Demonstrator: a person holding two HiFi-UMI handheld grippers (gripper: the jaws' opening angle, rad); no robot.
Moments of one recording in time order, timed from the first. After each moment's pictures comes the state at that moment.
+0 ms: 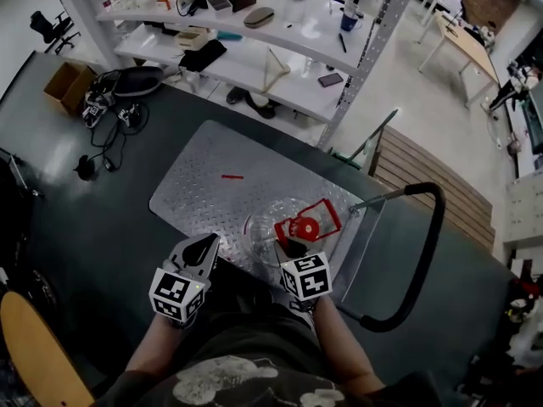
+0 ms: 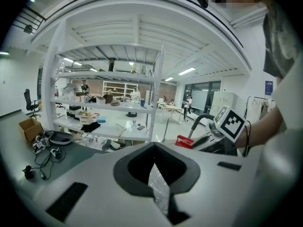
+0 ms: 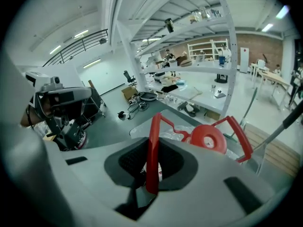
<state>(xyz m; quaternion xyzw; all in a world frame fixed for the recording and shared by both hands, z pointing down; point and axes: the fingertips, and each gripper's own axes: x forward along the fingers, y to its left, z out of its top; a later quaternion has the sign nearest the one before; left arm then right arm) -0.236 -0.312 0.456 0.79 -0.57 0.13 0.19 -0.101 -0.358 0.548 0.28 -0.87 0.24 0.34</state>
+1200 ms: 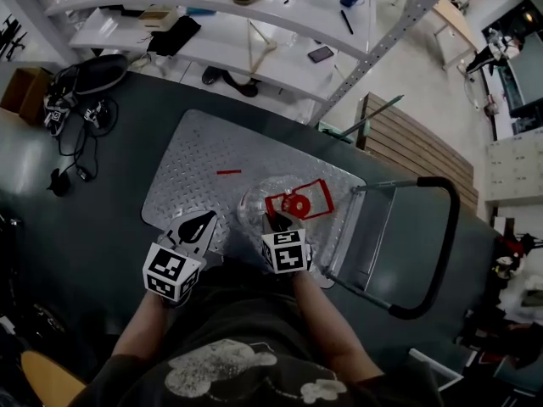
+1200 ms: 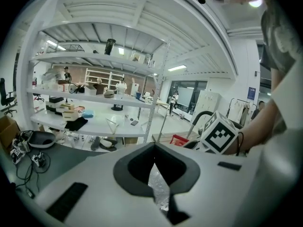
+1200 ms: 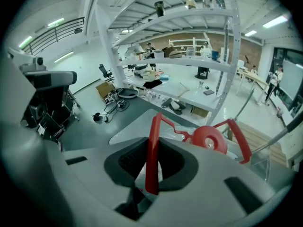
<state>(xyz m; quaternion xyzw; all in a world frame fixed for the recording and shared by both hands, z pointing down) -0.377 -0.433 0.505 0.85 -0.46 0.15 0.22 -0.250 -0.463 0.618 0.40 -0.80 0.25 0.38</state>
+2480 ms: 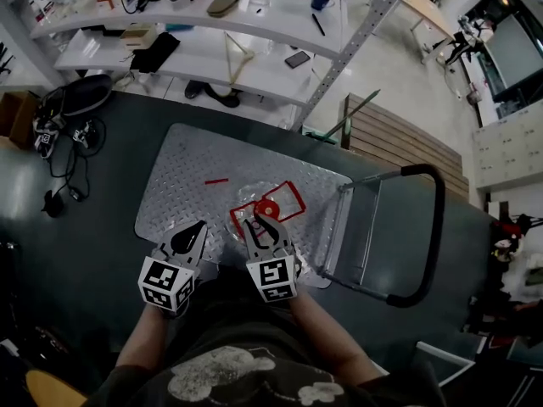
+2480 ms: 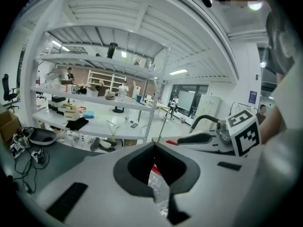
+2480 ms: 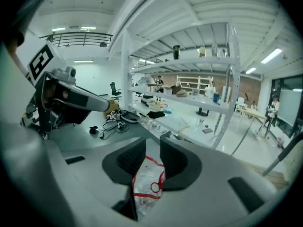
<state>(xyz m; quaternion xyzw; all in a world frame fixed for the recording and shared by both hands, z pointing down) -0.368 -0.415 0.498 0.85 -0.47 0.12 0.22 -0.271 -0.439 0.532 0.42 -0.87 0.08 0.26</state>
